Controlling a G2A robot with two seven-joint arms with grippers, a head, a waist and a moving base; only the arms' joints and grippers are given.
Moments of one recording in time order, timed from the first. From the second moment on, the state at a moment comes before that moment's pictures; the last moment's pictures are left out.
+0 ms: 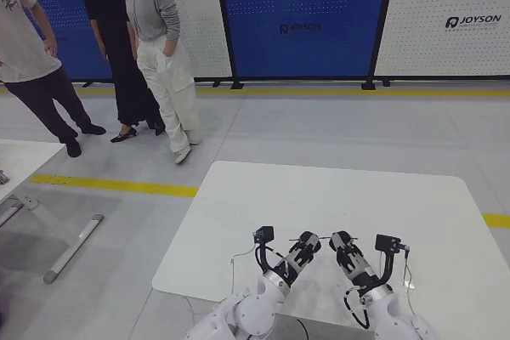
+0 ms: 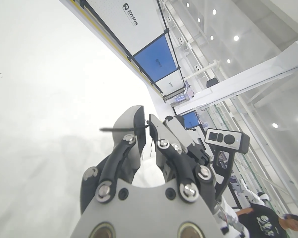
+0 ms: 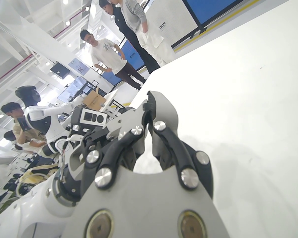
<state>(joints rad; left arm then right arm) 1.50 -1.32 -0.91 -1.62 0.23 -0.04 0.14 -1.59 -1.25 1.13 -1.72 -0.55 -0.13 0.07</state>
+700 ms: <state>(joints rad) 1.53 -1.32 -0.93 -1.64 0.26 -0.10 0.15 -1.59 -1.25 1.13 -1.73 -0.57 -0.14 0.10</state>
